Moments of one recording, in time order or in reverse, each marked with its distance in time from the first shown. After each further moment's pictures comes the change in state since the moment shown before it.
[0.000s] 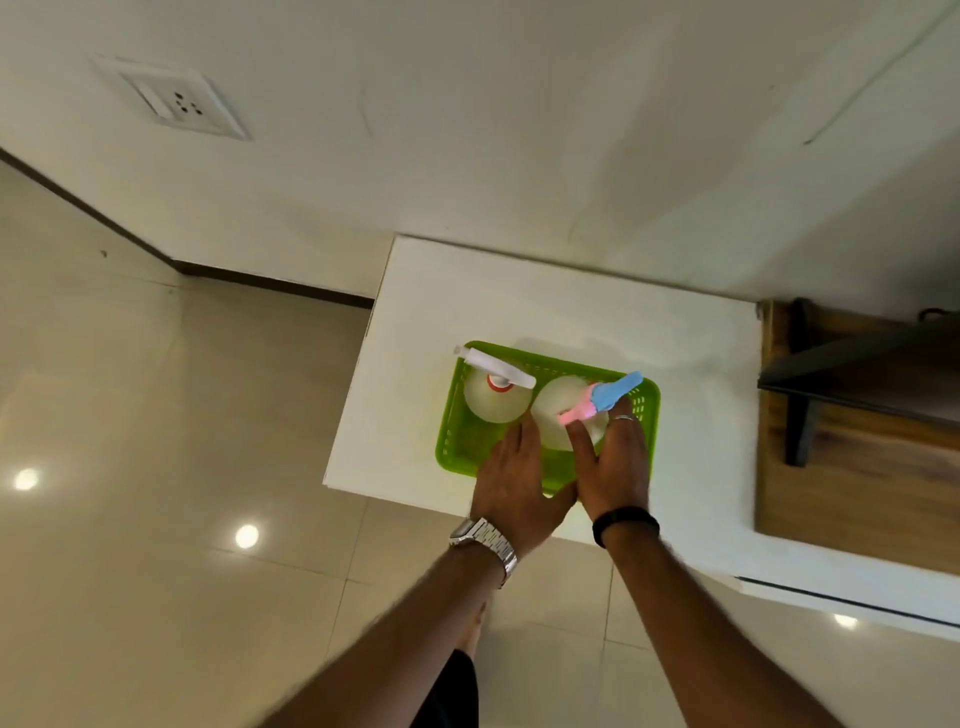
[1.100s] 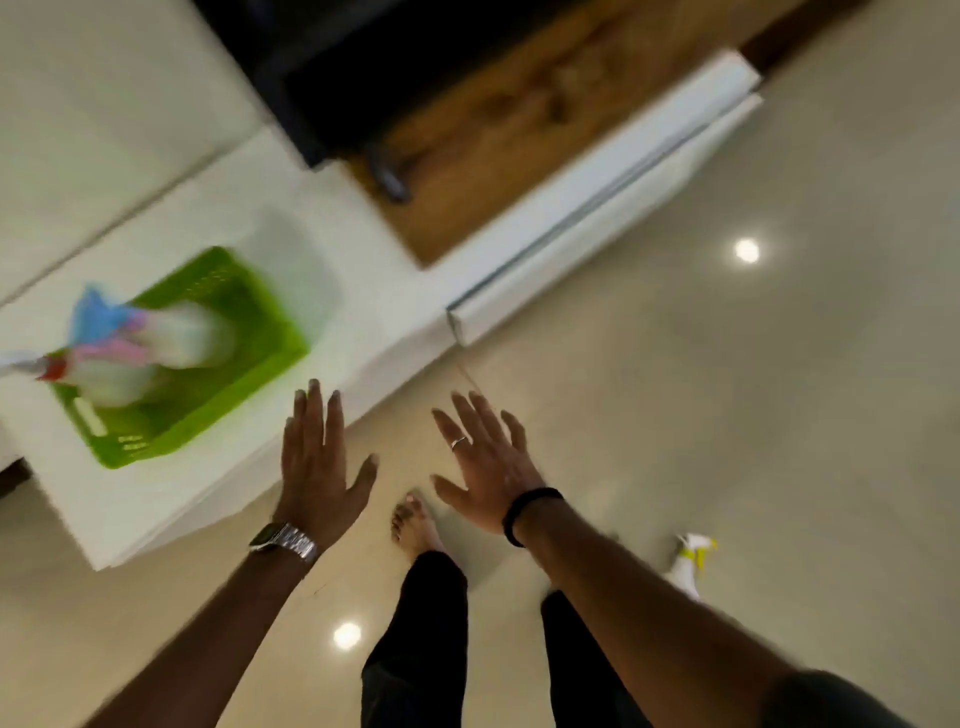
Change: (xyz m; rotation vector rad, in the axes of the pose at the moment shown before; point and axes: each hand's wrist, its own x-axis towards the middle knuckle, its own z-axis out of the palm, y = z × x) left_hand -0.130 0.017 0.126 0.613 -0.287 0.553; right_hand -0.291 0.192 -0.097 -0.199 -0.234 0.200
